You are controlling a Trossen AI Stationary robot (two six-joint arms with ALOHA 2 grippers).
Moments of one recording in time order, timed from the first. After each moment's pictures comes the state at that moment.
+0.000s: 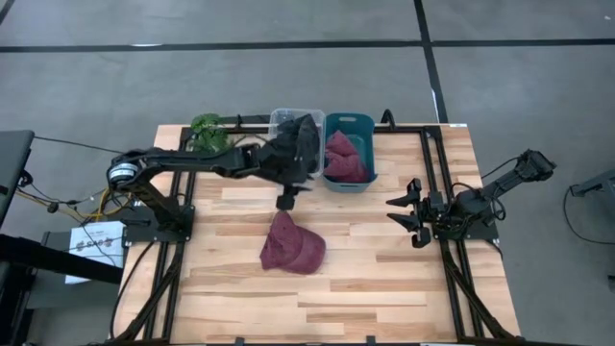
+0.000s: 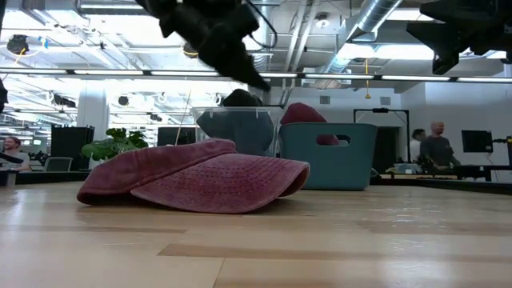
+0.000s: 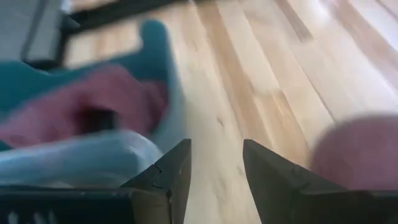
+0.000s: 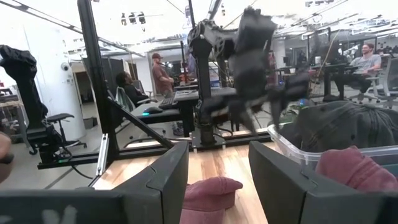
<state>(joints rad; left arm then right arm) 0.18 1.59 1.13 -0.21 0.16 0.47 0.51 0.35 0.06 0.47 0.53 -0.02</state>
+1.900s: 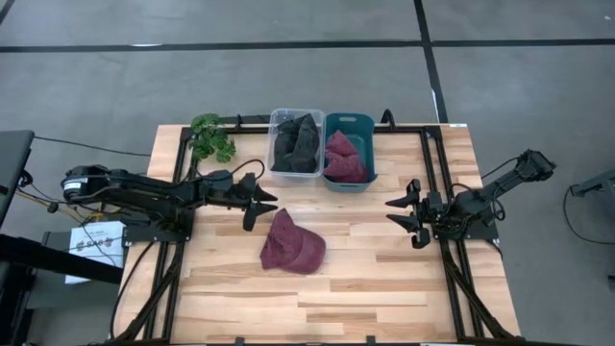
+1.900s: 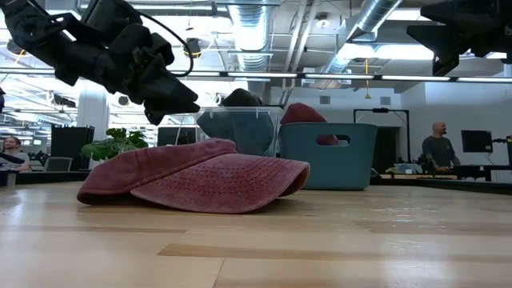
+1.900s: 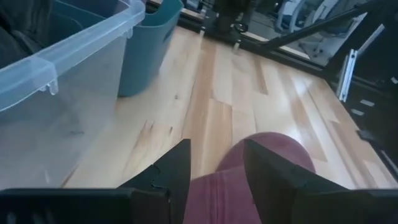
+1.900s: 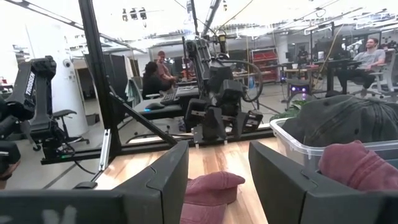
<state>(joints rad) 0.12 1.15 0.30 0.53 0.14 -0.23 0.51 0.35 0.06 0.45 0.52 -0.01</state>
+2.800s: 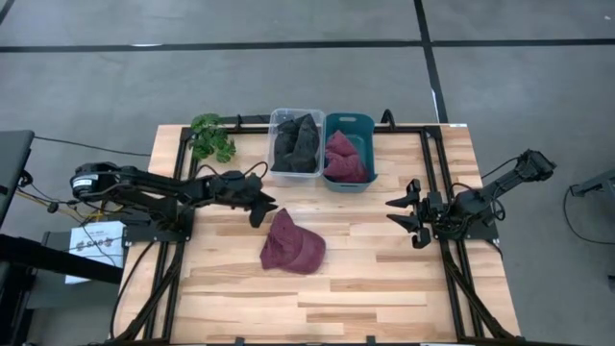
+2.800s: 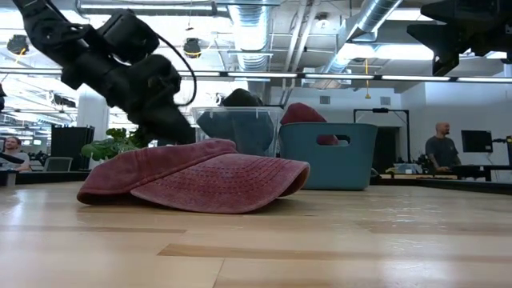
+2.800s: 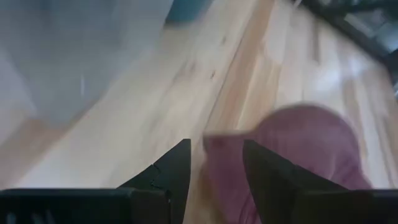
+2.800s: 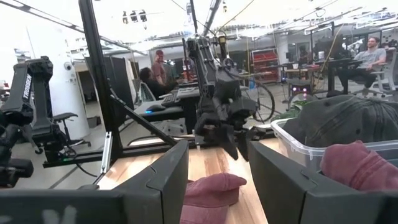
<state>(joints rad) 0.14 1.26 0.36 0.33 0.08 -0.40 0.51 0.35 0.06 0.46 0.52 0.00</state>
